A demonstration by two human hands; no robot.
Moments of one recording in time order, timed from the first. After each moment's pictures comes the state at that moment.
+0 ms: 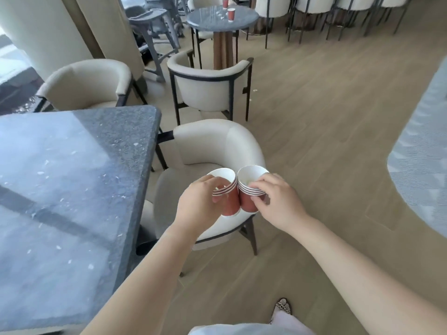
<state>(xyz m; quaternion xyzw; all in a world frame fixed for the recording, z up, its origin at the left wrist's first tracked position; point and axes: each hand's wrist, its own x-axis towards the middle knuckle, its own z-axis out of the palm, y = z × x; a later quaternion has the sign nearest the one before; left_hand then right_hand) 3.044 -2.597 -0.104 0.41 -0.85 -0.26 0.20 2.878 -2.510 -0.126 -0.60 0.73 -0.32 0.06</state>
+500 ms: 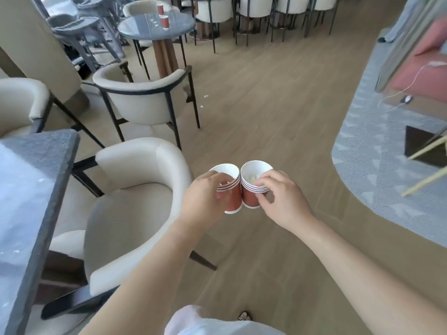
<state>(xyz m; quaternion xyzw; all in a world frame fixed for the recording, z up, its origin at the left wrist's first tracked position) 2.798 -2.545 -0.107 0.32 -0.88 -0.29 0.20 2.655 -2.423 -0.120 -0.52 0.80 -0.31 0.02</state>
